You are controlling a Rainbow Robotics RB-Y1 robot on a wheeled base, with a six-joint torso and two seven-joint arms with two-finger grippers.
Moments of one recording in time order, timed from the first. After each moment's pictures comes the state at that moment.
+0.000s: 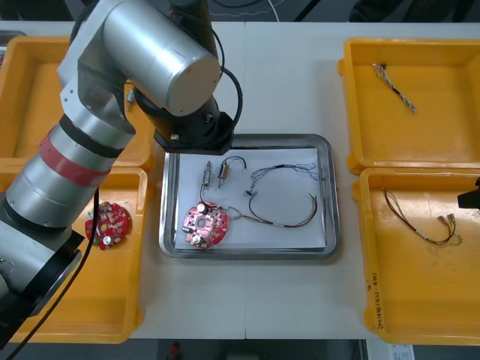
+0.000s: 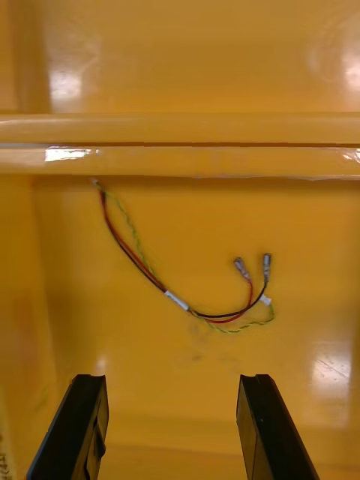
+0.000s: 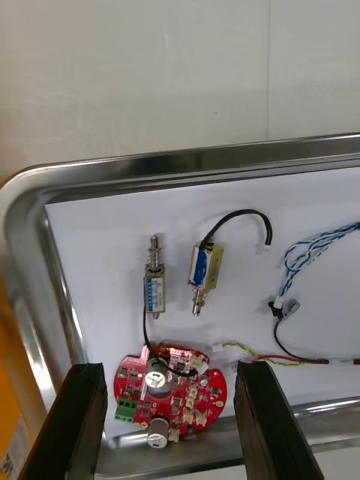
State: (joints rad) right arm -0.15 -0.65 -0.45 -2.18 -0.86 1.92 1.42; left arm -0.88 0.33 -0.39 -1.73 0.52 1.90 -0.85
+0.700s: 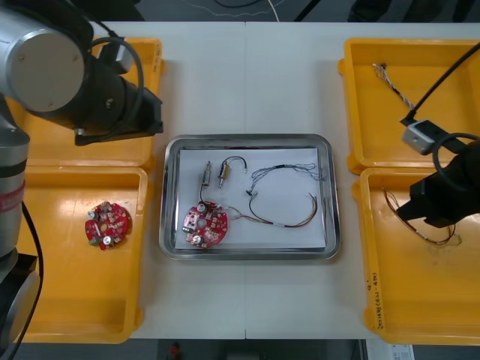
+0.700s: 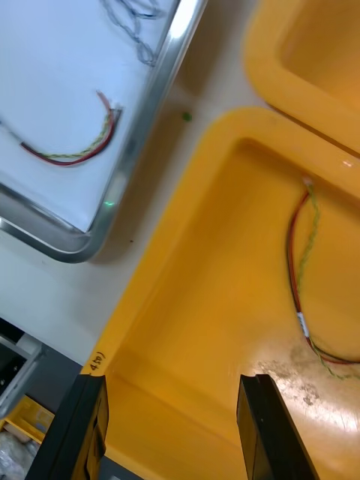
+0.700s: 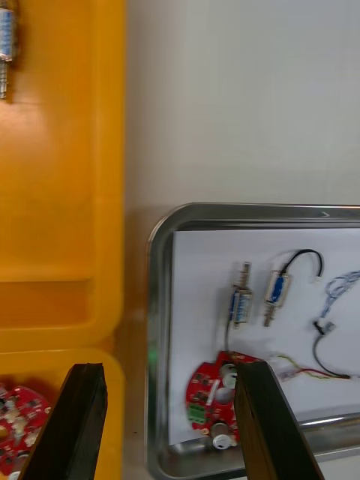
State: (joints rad) right arm -0.35 -0.83 -0.04 -2.19 -1.11 1.92 1.42; left arm -0.65 0.43 -0.03 -2.03 0.56 1.91 -0.99
